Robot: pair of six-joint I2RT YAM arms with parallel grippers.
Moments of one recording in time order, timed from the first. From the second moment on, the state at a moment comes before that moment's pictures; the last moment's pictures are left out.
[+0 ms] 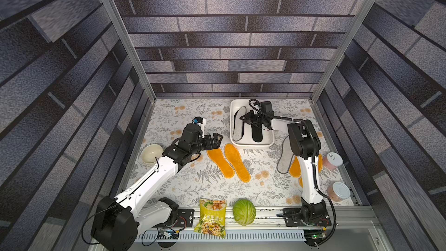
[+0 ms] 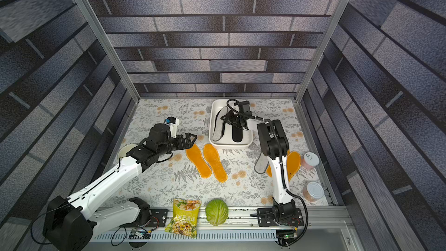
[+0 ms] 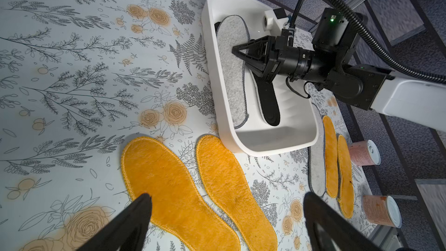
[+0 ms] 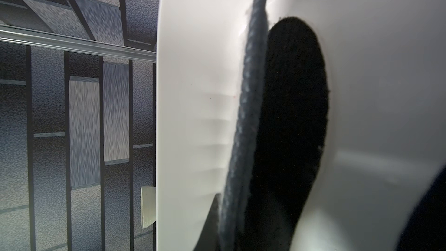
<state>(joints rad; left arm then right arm) -0.47 1.11 0.79 -0.27 0.18 -0.53 0.30 2.31 1.56 0.12 -0.73 0.84</state>
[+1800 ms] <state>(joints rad) -0.47 1.11 0.78 -0.27 0.18 -0.53 0.30 2.32 1.77 -0.36 -0.58 0.66</state>
